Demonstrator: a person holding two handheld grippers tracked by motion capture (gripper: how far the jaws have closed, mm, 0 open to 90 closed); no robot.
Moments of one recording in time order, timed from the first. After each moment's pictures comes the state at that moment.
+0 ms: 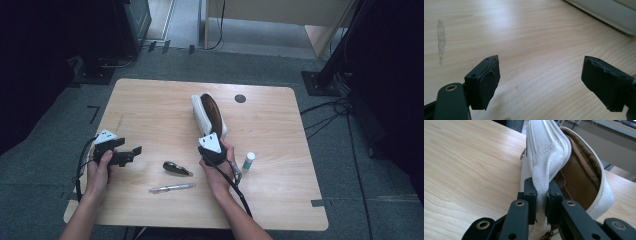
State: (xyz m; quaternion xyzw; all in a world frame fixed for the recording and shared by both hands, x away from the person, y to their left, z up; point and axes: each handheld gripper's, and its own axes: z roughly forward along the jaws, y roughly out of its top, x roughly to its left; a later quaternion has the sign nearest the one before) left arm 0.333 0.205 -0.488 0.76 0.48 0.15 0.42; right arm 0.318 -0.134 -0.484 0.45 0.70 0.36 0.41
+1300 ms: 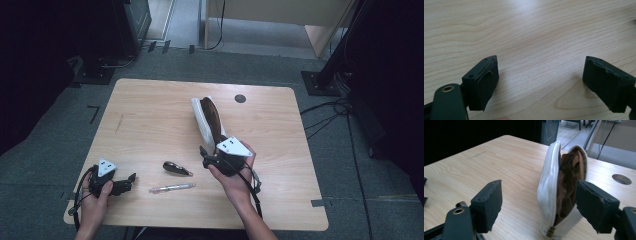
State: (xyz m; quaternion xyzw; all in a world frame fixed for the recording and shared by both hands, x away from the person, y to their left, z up) left arm 0.259 0.201 -0.517 0.77 0.50 0.22 0.32; right arm 0.273 -0.182 -0.431 0.43 0.71 0.48 0.27
